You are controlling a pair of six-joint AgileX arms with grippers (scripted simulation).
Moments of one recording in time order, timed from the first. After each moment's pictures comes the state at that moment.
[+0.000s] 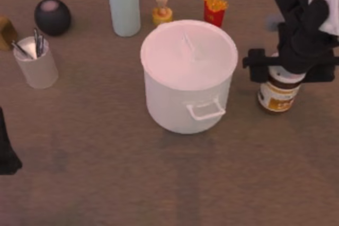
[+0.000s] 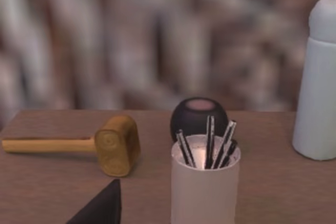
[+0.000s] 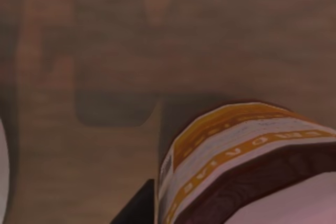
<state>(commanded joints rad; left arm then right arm) 0.00 0.00 0.00 0.00 0.00 0.00 0.31 2.01 1.42 -0.69 0.09 0.31</state>
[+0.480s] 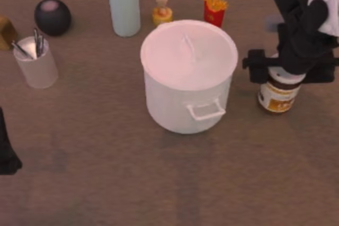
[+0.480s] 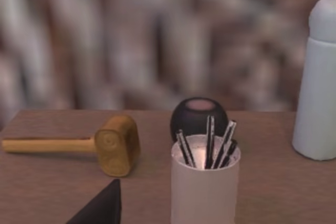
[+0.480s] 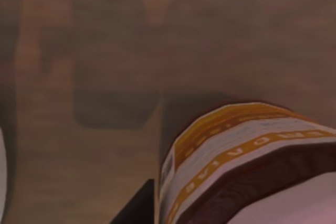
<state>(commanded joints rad) 0.00 0.00 0.00 0.00 0.00 0.00 0.31 2.01 1.42 -0.69 0.09 0.31</state>
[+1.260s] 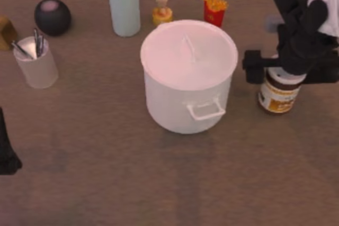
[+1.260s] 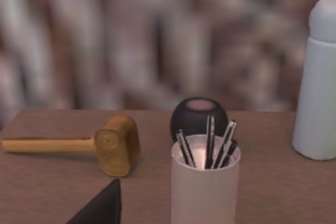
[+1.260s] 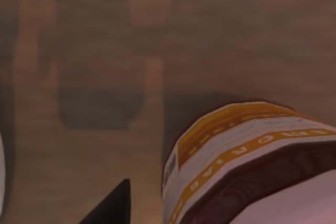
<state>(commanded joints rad) 0.00 0.00 0.00 0.00 0.00 0.00 0.31 2.01 1.42 -0.69 0.09 0.31</state>
